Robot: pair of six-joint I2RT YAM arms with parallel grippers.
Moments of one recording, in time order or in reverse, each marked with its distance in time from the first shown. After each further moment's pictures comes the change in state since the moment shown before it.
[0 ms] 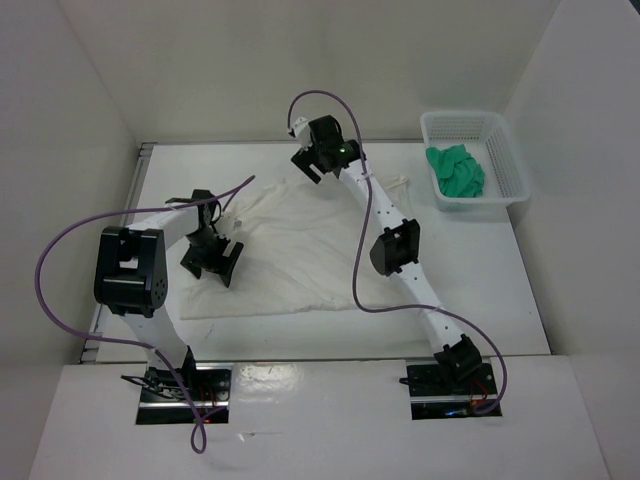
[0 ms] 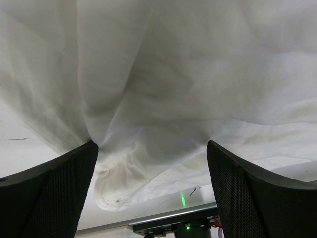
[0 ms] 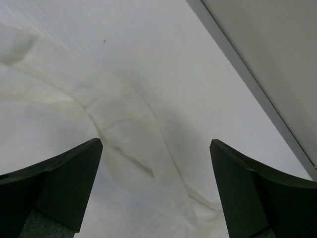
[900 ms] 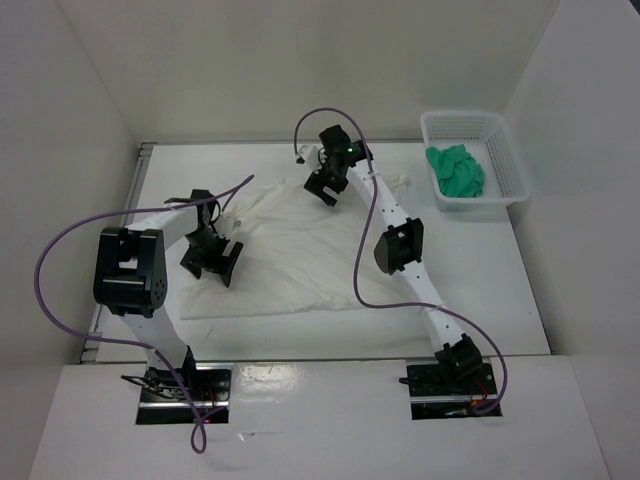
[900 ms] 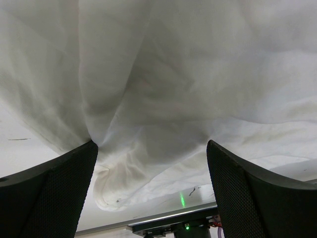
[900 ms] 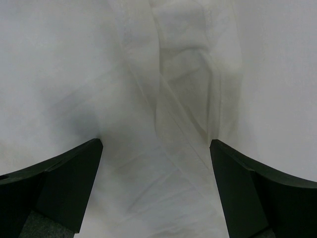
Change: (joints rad) left arm 0.004 -0.003 0.000 -0.001 0.012 0.002; right arm -0.044 0.019 0.007 -0.356 -0.237 -0.161
